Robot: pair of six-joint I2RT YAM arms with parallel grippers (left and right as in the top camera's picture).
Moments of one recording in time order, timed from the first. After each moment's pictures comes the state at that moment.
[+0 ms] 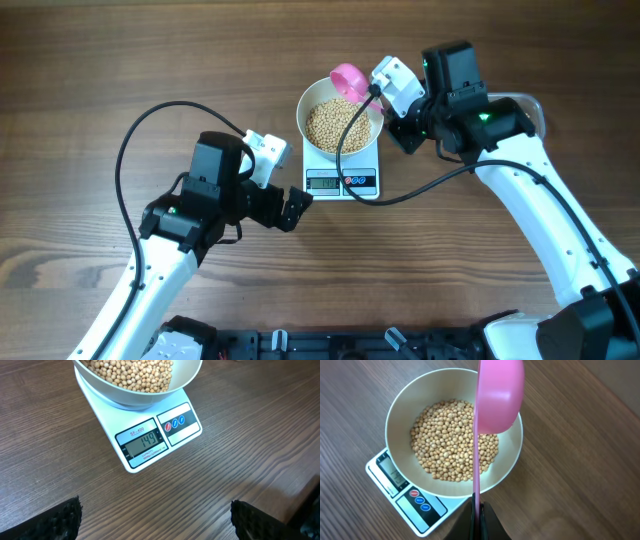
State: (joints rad) left arm -0.34 1.14 0.82 -0.62 0.39 0.00; right arm 0.34 1.55 1.32 -0.70 -0.21 -0.47
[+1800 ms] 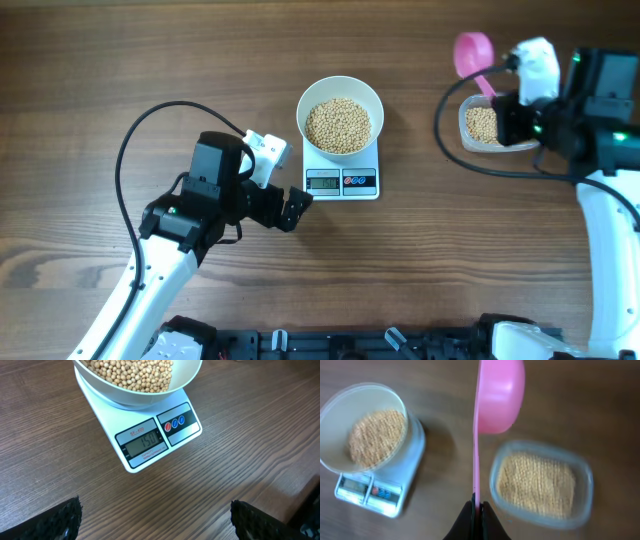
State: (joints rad) left arm -0.34 1.14 0.82 -0.62 0.39 0.00; right arm -0.13 1.35 1.33 -0.88 -0.30 -0.30
